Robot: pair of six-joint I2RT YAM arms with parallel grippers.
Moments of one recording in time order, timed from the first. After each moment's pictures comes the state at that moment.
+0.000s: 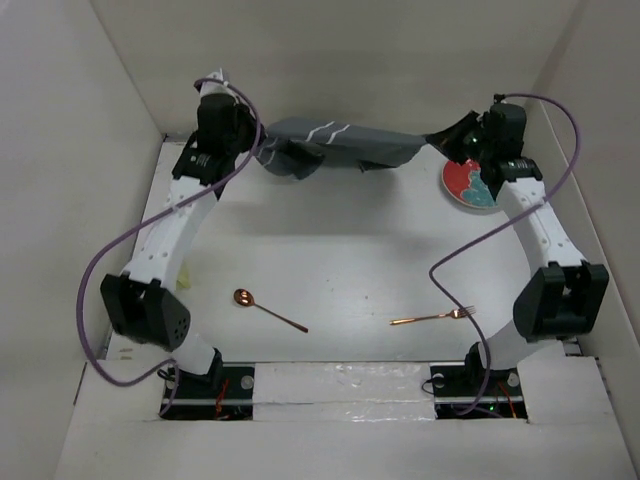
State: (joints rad) left arm -0.27 1.60 1.67 -0.37 -0.10 -0.58; right arm 0.03 1.61 1.52 -0.26 -0.30 0.83
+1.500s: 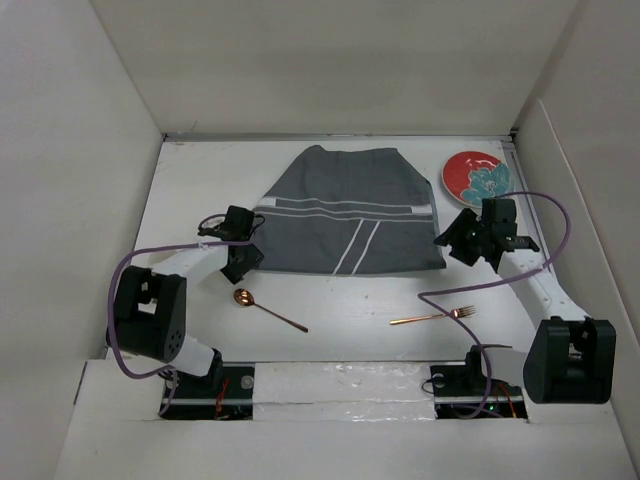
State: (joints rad) left arm -0.27 1.47 0.79 -0.53 -0.24 -1.01; right arm -0.03 1.22 0.77 -0.41 -0.17 0.67
